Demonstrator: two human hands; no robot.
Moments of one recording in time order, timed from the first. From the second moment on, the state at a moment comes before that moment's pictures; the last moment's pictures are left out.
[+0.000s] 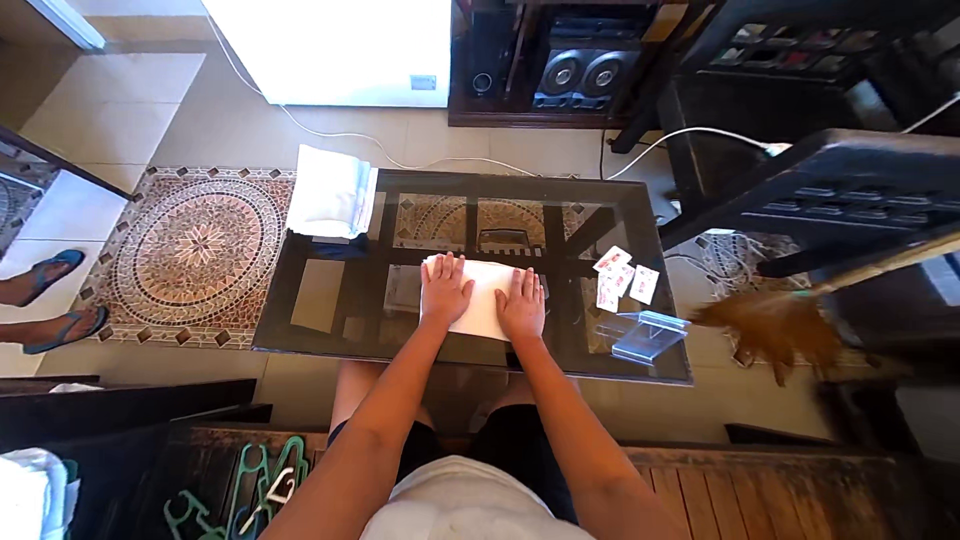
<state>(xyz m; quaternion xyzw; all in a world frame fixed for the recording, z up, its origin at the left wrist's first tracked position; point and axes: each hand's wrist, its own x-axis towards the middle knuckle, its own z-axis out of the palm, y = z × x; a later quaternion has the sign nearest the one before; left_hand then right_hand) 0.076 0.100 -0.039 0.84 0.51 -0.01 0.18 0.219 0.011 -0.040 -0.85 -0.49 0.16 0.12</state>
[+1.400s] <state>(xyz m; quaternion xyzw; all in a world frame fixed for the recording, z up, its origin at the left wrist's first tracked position) 0.003 0.007 -0.020 0.75 0.57 0.06 0.33 0.128 0.019 -0.011 -0.71 -0.68 0.19 -0.02</state>
